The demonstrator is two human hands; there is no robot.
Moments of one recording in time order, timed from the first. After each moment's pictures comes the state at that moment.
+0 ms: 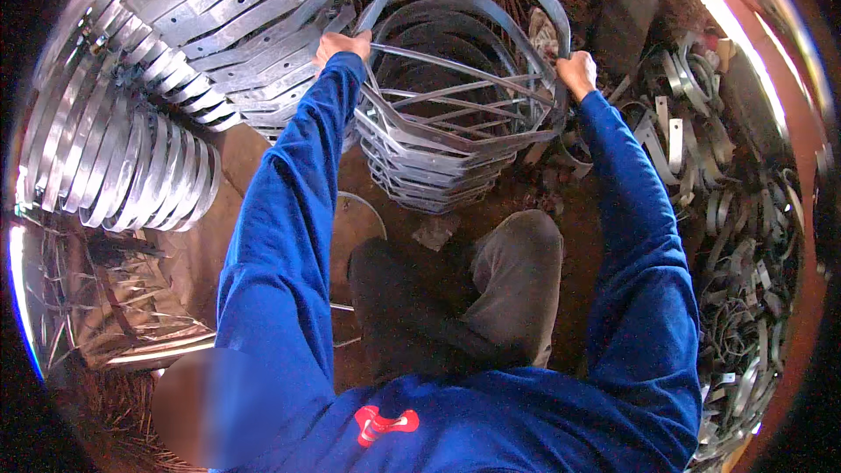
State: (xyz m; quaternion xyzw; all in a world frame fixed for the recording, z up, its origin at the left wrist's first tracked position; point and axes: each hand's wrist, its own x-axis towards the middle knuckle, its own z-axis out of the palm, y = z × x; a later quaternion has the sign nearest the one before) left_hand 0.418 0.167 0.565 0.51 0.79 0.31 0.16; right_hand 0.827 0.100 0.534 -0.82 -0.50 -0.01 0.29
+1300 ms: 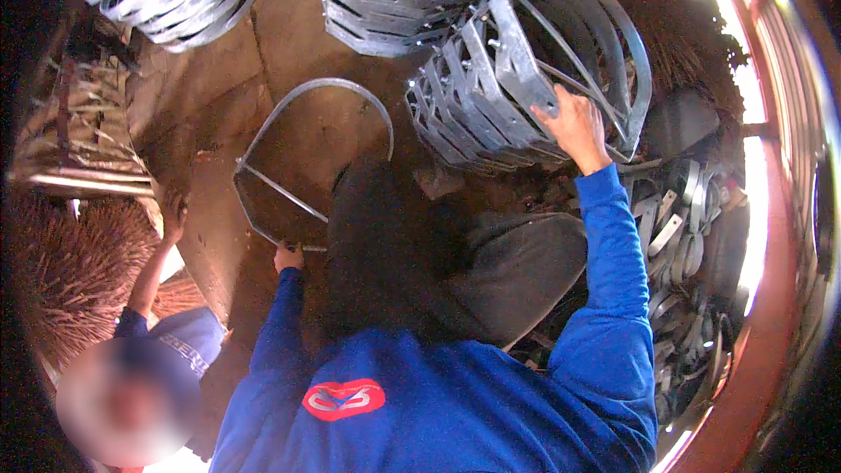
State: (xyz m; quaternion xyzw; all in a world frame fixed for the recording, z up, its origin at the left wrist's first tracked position) left_hand 0.216 -0.394 0.113 0.25 0.92 0.10 0.26; right_hand 0.596 -0.008 0.541 -0.53 -0.84 -0.08 0.00
